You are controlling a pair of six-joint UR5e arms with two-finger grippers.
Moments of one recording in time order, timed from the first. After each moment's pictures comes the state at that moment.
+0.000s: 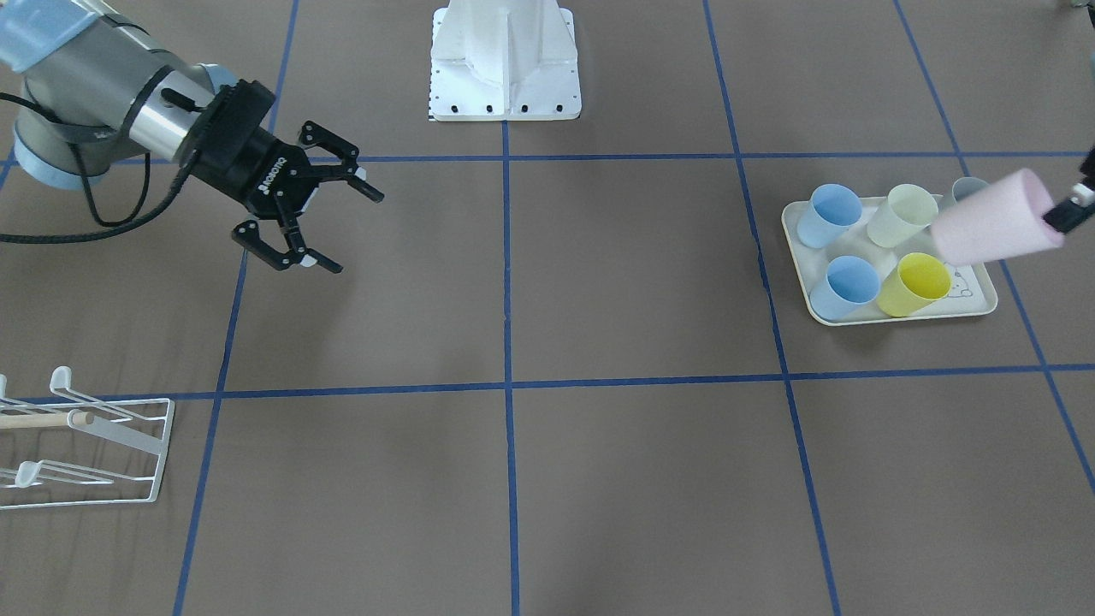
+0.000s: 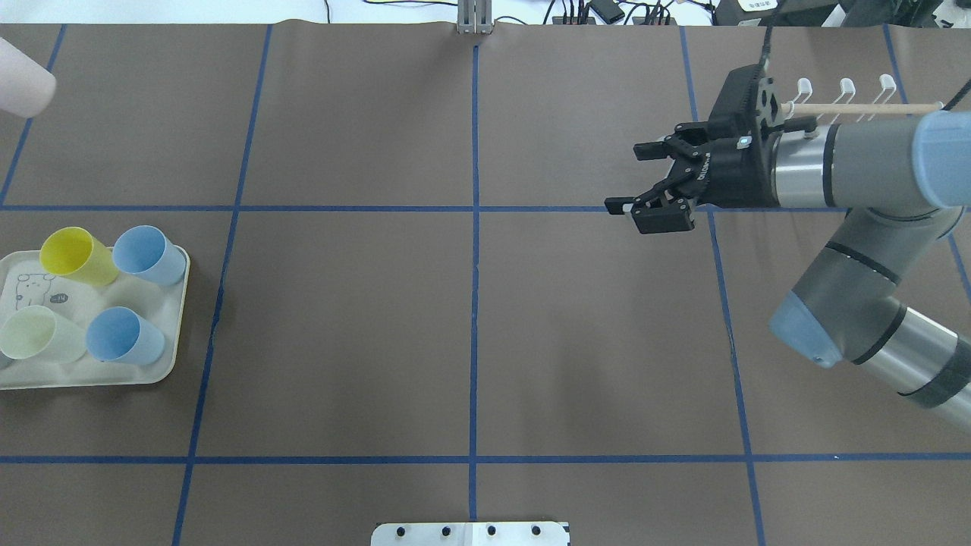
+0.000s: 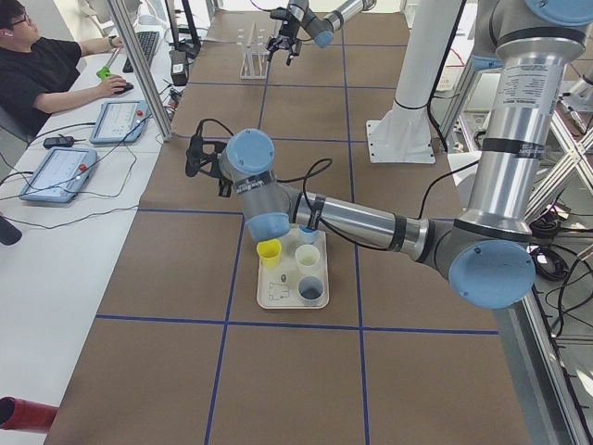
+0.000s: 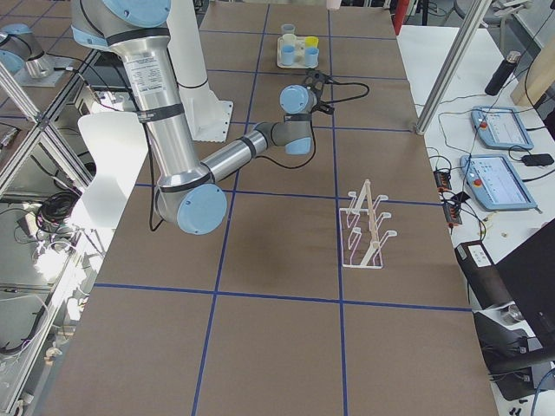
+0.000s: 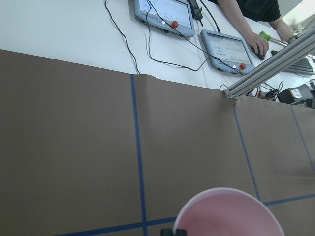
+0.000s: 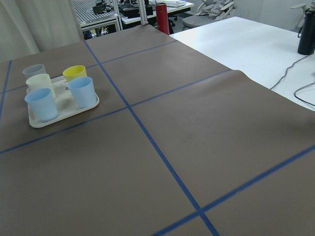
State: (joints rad) left arm -1.39 -1.75 -1.76 -2.60 -2.60 -1.30; right arm 0.74 -1.22 1.71 -0.37 2.01 0.44
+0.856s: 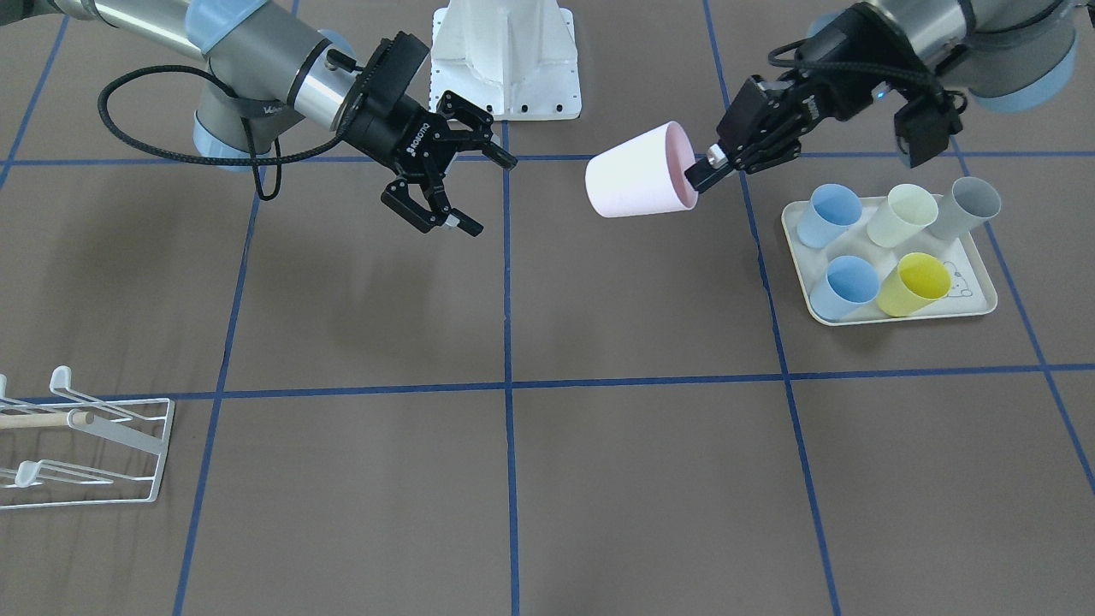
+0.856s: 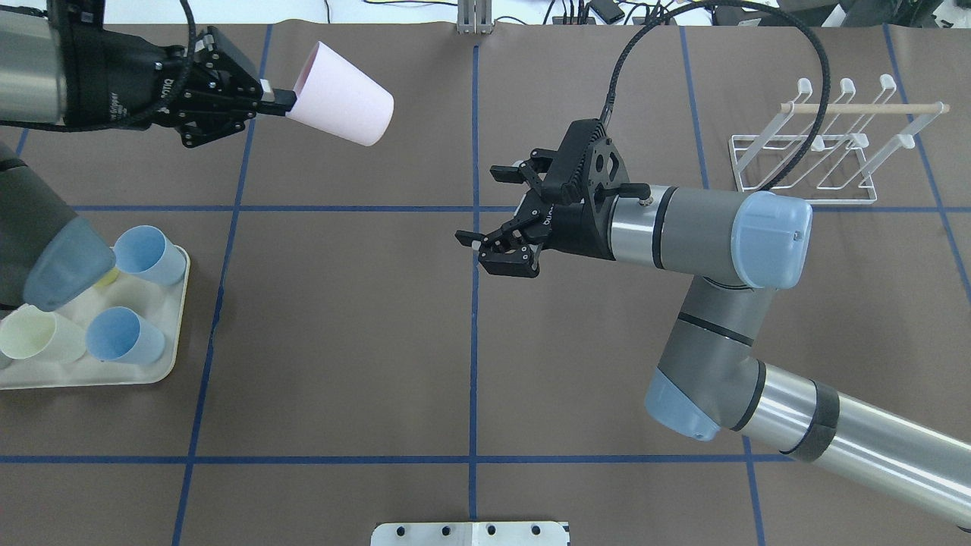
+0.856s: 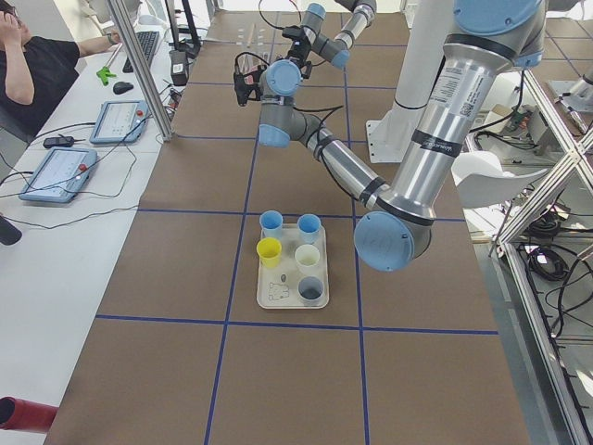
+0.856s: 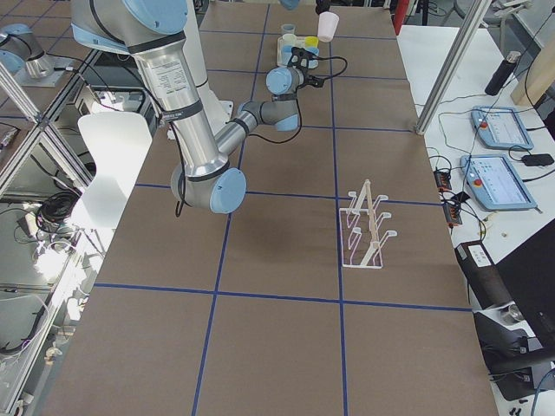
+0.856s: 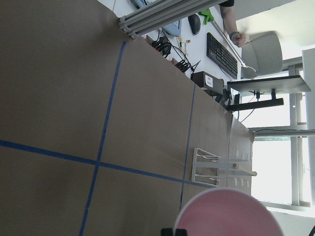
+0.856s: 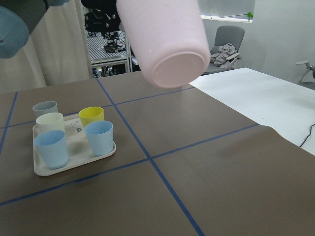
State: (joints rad) left arm -0.93 -1.96 -1.87 -2.61 -2.15 -1.88; right arm 0.56 -1.08 1.69 -0.37 1.72 0.36
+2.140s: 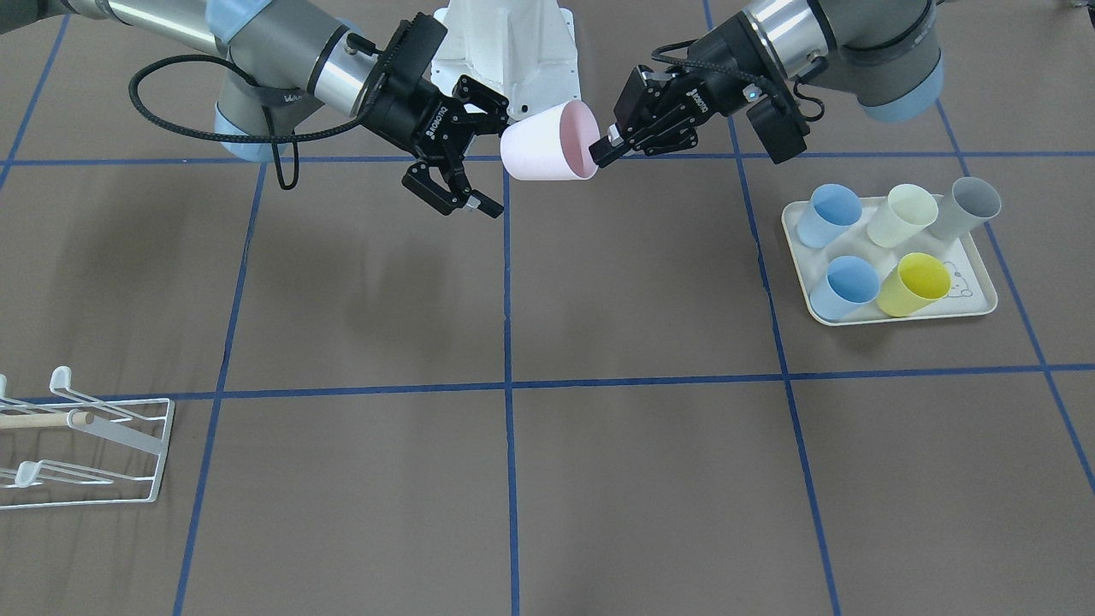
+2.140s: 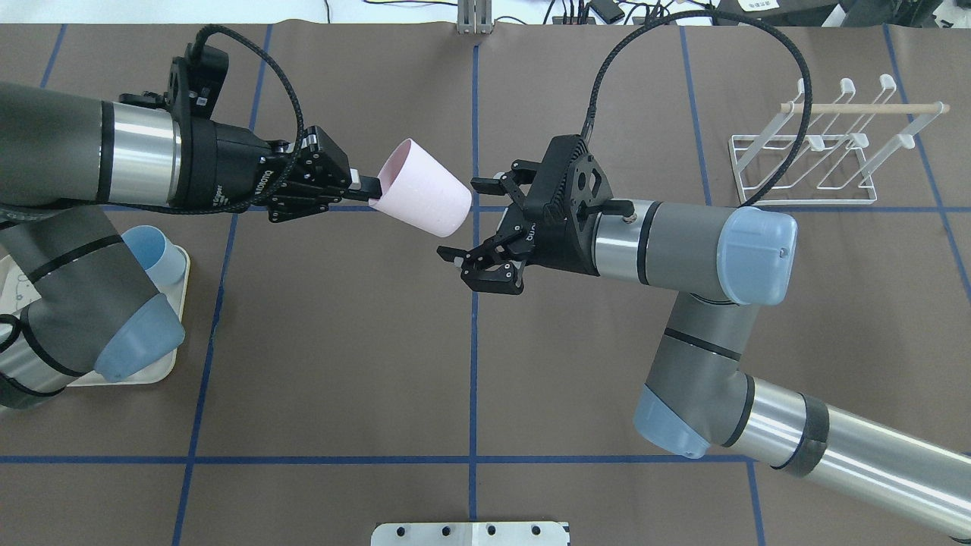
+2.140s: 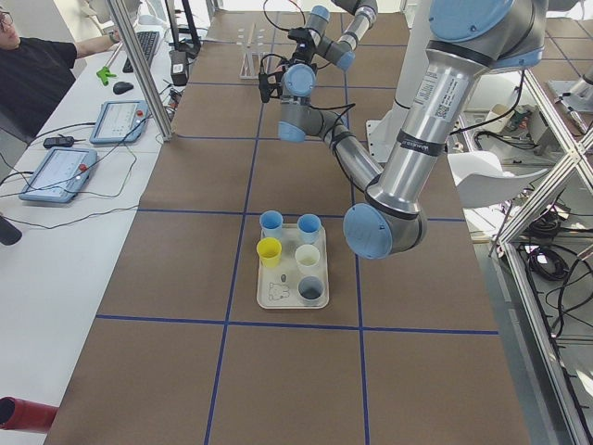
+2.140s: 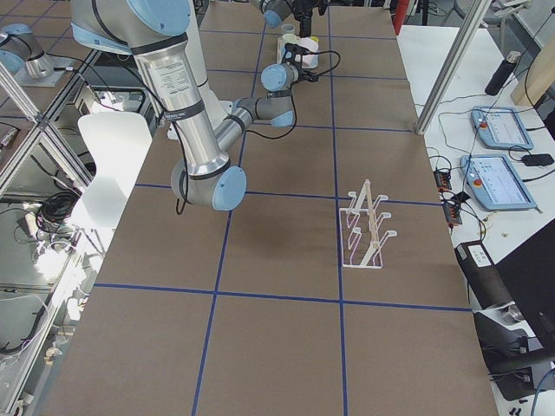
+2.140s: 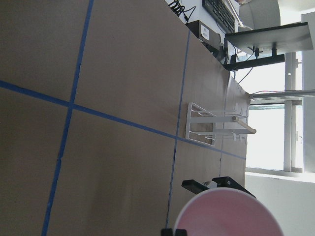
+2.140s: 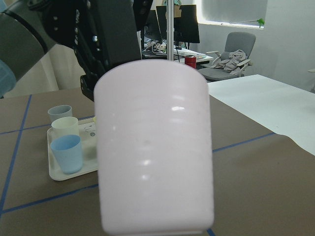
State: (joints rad) left arm -0.77 -1.99 -1.87 -2.60 -2.12 -1.80; right arm 0.52 -1.07 1.70 -0.37 1.71 0.35
